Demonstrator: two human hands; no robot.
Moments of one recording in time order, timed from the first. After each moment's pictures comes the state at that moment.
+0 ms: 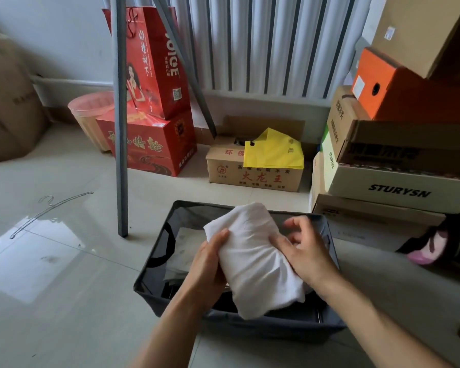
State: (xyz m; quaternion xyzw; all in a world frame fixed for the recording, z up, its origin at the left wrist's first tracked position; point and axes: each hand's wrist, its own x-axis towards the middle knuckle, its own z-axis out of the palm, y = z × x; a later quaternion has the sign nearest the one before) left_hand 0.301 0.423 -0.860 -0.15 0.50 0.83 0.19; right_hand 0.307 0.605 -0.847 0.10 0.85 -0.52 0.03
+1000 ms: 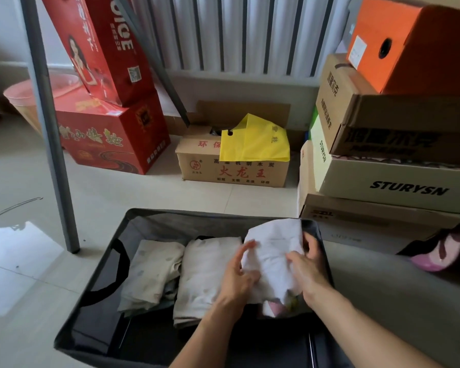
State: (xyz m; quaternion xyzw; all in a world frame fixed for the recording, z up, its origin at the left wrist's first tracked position) left_hand 0.208 0.530 -1.030 -0.07 0.66 0.72 0.21; right_hand 0.206 0.676 -1.000 0.34 0.71 -0.61 -0.03
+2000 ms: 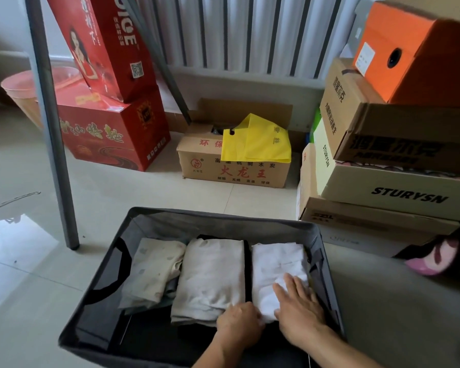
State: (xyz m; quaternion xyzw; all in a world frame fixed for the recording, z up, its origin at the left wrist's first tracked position) left_hand 0.248 0.526 -1.044 0.07 0.91 0.19 0.35; right_hand 0.263 0.664 -1.022 0.01 0.97 -0.03 0.26
